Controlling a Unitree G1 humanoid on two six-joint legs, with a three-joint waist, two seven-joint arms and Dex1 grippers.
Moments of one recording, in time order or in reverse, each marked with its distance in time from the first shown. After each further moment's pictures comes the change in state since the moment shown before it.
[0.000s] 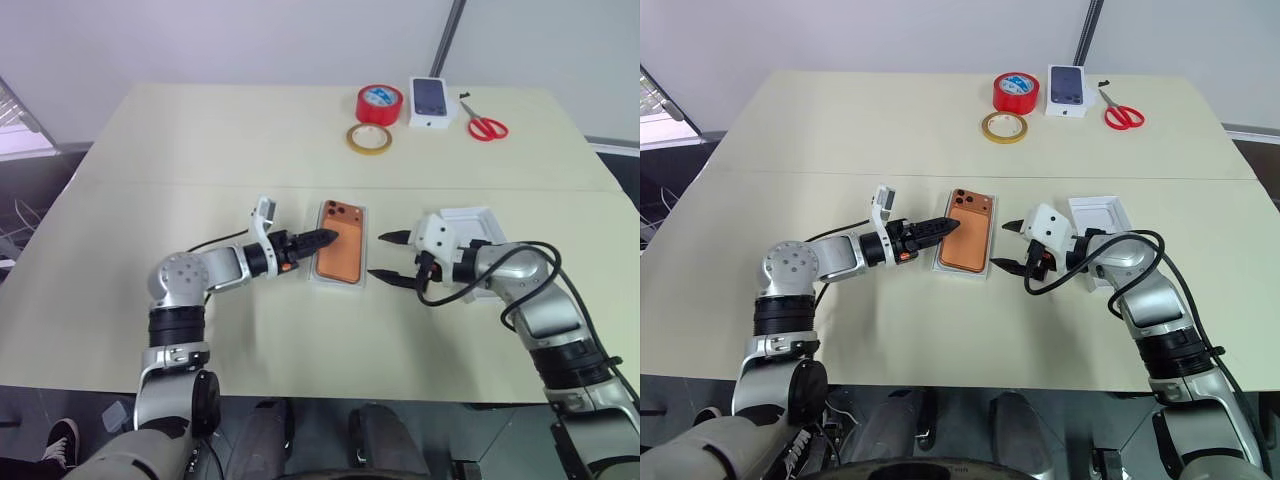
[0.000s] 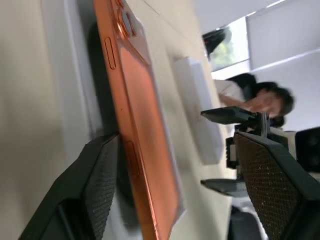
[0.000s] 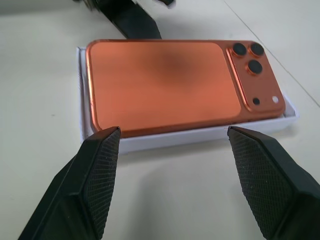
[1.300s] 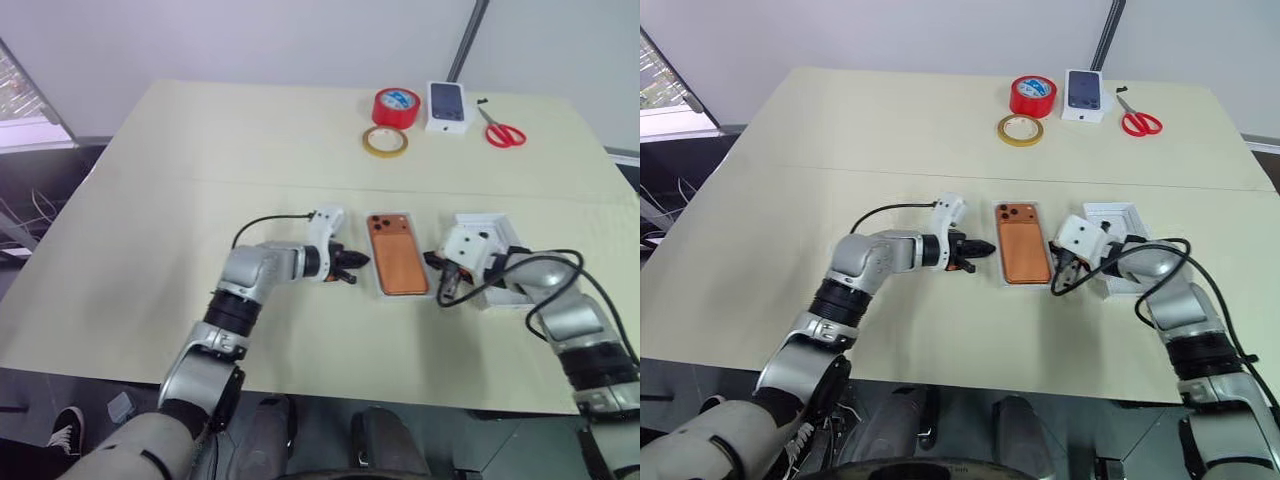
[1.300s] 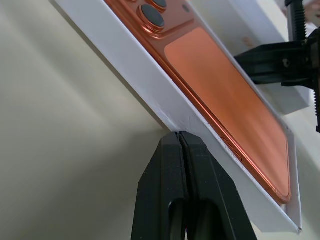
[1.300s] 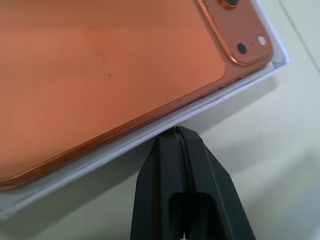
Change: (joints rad) left arm -0.129 -0.164 -0.450 0.207 0.493 -0.386 -0.229; right arm 0.105 -0.148 -0.073 0.126 -0.184 -0.105 -0.069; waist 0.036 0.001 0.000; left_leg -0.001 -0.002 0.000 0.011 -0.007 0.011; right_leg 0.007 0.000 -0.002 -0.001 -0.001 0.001
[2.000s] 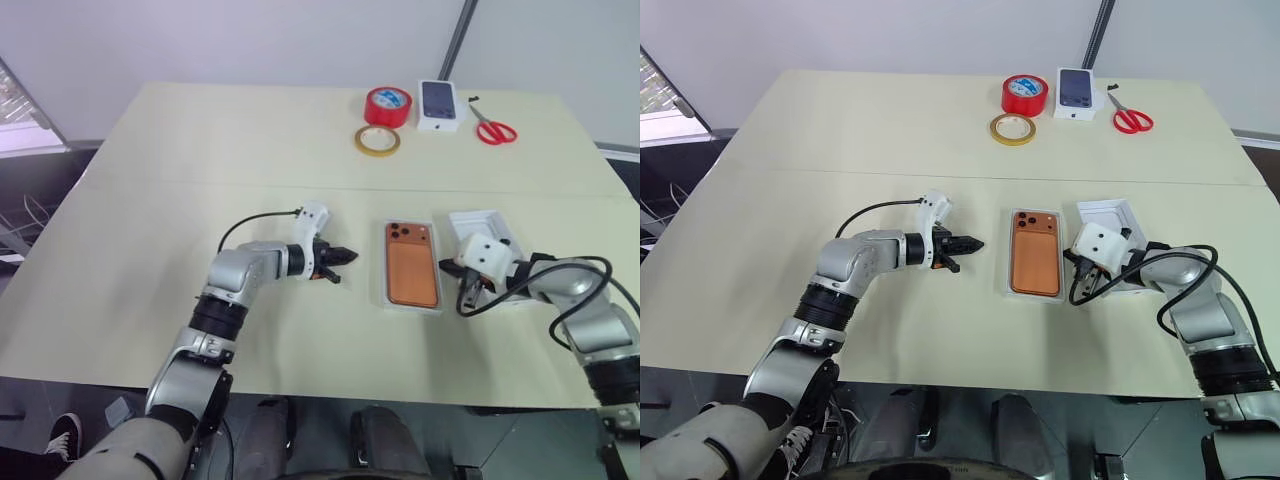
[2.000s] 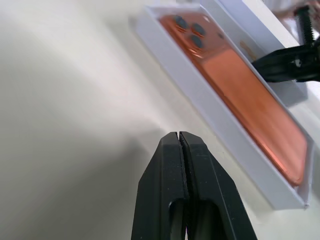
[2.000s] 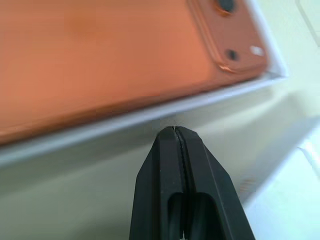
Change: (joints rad) left arm 0.062 0.109 0.084 -0.061 0.027 -0.087 -0.070; right arm -0.029 -0.046 -0.022 0.049 -0.034 -0.027 -0.011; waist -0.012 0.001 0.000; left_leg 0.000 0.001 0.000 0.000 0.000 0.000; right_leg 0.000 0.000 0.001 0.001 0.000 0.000
